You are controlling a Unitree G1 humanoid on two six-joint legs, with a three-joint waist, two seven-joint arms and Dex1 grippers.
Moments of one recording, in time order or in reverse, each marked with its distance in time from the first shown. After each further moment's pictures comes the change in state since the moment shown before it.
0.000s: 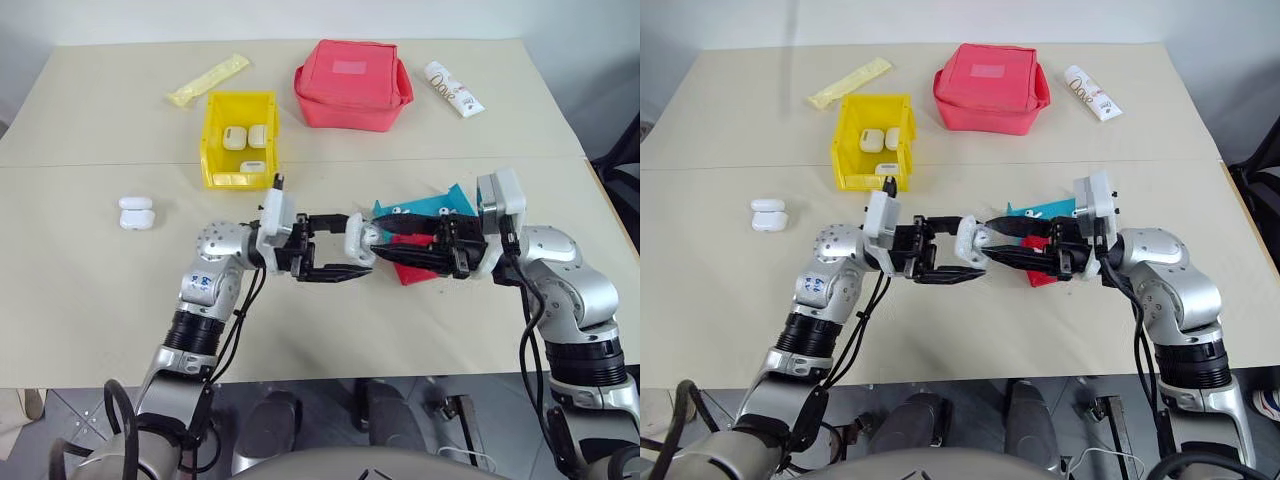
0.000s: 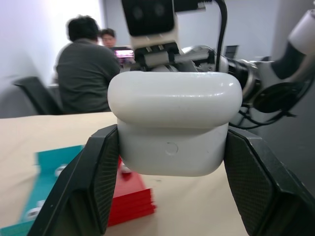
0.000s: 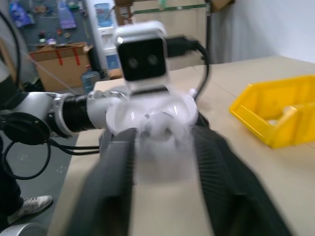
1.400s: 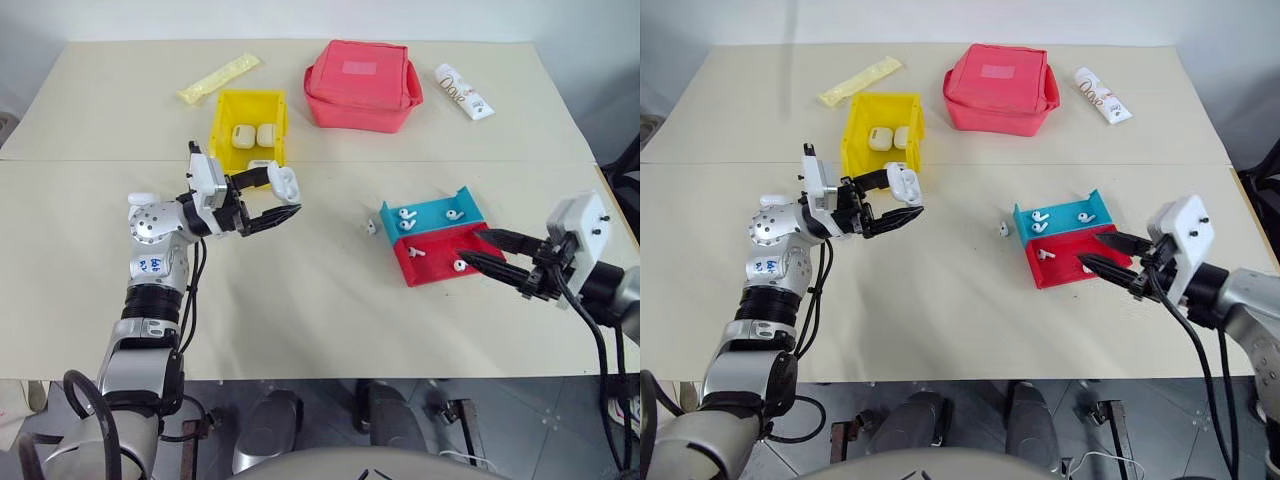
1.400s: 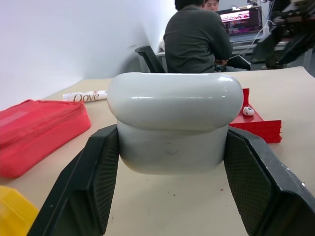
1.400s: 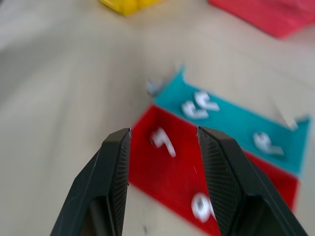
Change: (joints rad) left arm -0.143 0.156 0.176 0.437 0.070 -0.302 0.074; right arm 0.488 -0.300 -0.431 -0.318 -0.061 0.295 -0.381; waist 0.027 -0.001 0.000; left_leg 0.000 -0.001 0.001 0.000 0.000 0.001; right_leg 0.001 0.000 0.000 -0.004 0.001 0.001
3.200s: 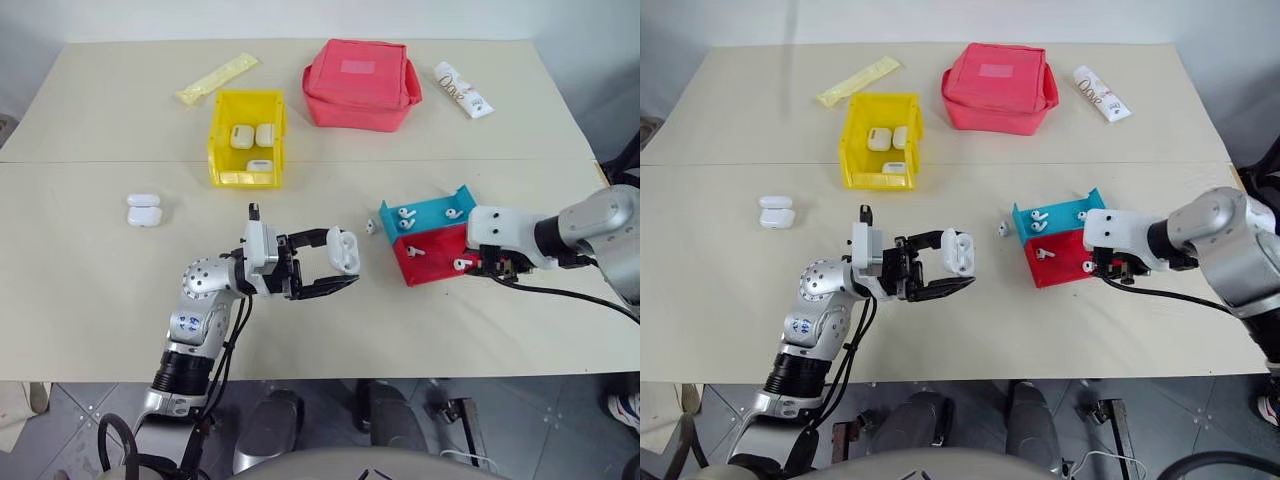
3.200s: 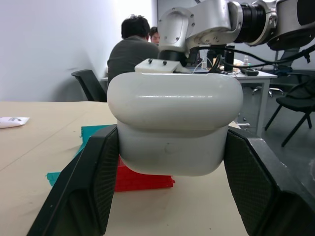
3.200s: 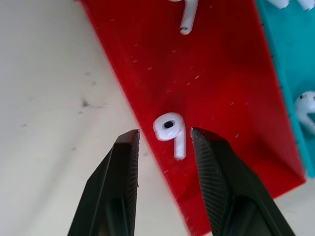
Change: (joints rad) left arm 0.375 -0.135 -0.168 -0.618 -0.039 0.233 0.094; right arm -0.693 -0.244 0.826 0.435 -0.652 -0.218 0.448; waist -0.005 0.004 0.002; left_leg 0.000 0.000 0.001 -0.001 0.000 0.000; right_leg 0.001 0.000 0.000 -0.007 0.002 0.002
